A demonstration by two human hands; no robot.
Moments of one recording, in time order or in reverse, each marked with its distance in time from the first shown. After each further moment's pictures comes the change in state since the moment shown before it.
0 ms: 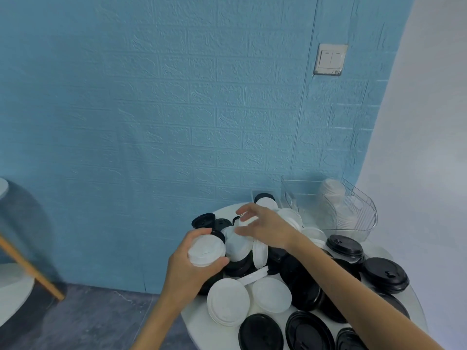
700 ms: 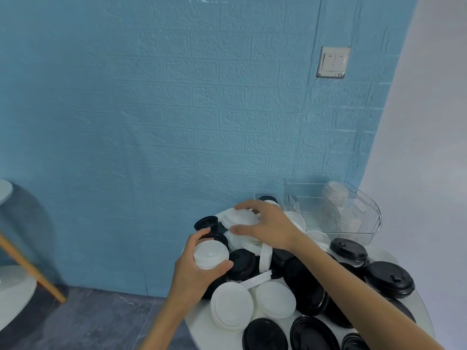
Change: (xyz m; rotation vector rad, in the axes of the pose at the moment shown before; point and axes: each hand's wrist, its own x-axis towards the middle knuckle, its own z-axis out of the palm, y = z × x) left_hand 0.005 -0.016 0.006 -0.046 -0.005 -0.049; right_hand 0.002 -0.013 -0.001 -0.111 0.125 -0.134
